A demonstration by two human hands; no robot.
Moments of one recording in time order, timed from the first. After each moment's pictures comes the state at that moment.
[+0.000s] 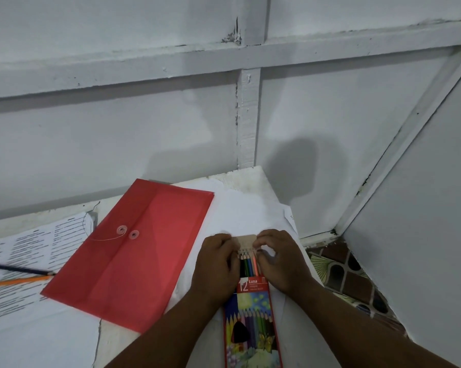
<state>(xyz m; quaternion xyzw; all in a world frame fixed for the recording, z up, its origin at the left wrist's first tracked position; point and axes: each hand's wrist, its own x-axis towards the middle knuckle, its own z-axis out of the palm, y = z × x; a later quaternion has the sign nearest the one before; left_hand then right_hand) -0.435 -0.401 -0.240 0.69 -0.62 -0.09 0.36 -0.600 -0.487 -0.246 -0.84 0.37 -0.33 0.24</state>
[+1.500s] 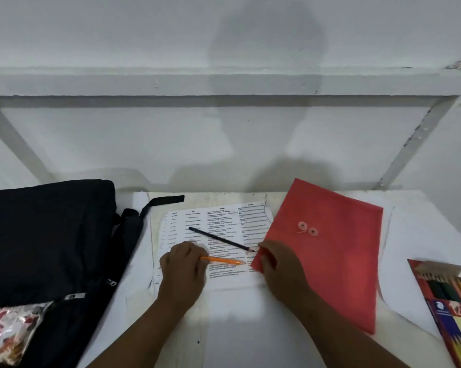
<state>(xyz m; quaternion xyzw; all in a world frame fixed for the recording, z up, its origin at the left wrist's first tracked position) -0.040 -0.147 -0.256 0.82 -0.49 0.02 0.30 -0.238 -0.288 -0.232 -0.83 0.39 -0.28 0.29</state>
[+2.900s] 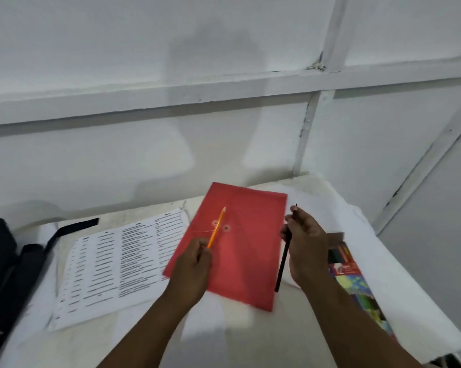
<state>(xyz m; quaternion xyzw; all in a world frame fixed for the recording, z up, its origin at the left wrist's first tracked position) -0.226 -0.246 -0.163 0.72 -0.43 -0.31 0.44 -0.409 -0.358 -0.135 -0.37 0.48 -0.55 0.57</state>
